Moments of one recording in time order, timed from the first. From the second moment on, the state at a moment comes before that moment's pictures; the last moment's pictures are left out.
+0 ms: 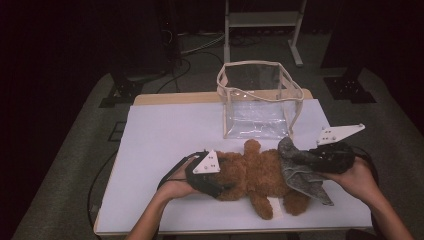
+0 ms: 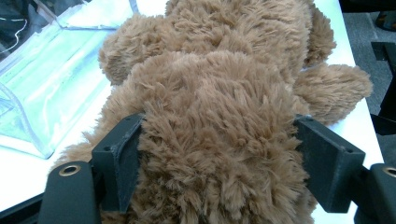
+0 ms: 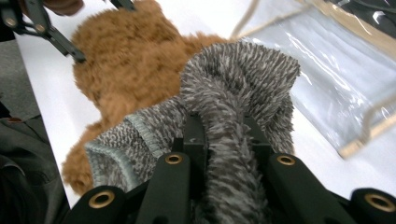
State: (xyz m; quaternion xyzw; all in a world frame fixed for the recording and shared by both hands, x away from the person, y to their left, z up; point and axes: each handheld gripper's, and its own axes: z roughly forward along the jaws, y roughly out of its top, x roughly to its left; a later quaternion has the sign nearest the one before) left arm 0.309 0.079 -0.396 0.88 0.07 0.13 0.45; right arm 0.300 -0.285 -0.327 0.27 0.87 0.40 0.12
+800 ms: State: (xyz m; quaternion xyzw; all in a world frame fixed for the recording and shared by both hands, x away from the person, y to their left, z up) left arm 0.305 0.077 -0.396 0.88 0.07 0.13 0.45; right arm 0.316 -0.221 -0.342 0.22 0.88 0.41 0.08
